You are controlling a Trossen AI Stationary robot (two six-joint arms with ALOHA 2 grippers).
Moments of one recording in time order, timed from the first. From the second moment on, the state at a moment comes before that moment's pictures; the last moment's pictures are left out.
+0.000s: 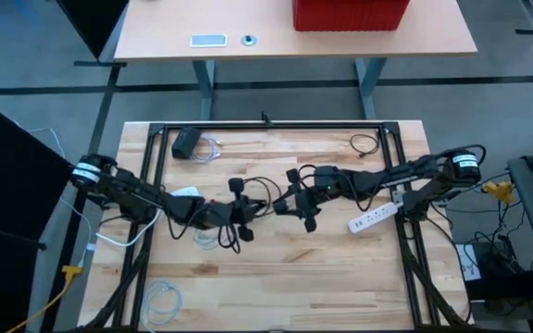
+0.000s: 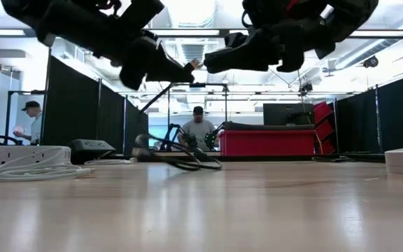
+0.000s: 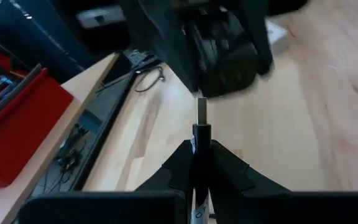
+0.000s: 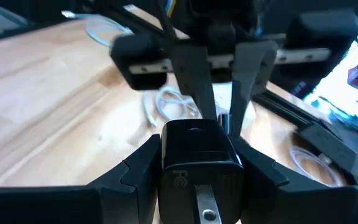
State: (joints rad) left arm -0.24 1.53 0.69 0.48 -0.64 0.32; right arm -0.05 1.51 0.78 0.40 -0.23 -0.51
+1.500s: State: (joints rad) left arm -0.17 1.53 0.84 0.20 -0.59 0.05; right arm -0.05 1.51 0.99 0.05 -0.07 -0.48
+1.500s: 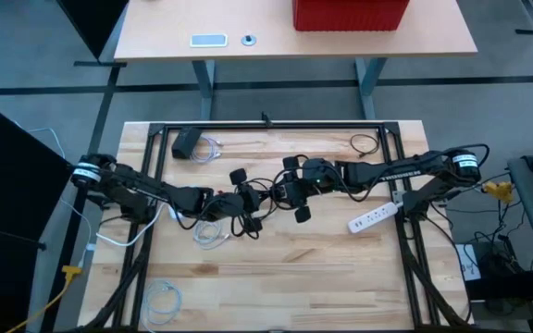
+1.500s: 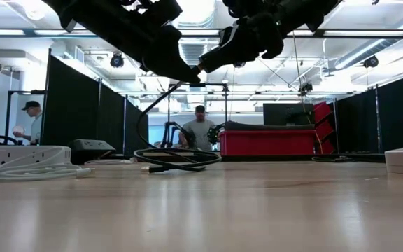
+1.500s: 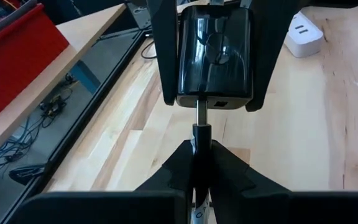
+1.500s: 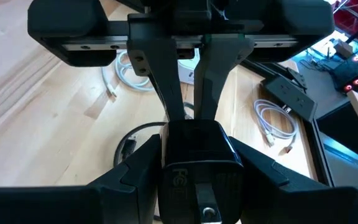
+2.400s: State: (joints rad) left arm -0.17 1.54 0.87 0.16 -0.58 0.09; right arm -0.07 1.58 0.99 0.04 -0.05 -0.44
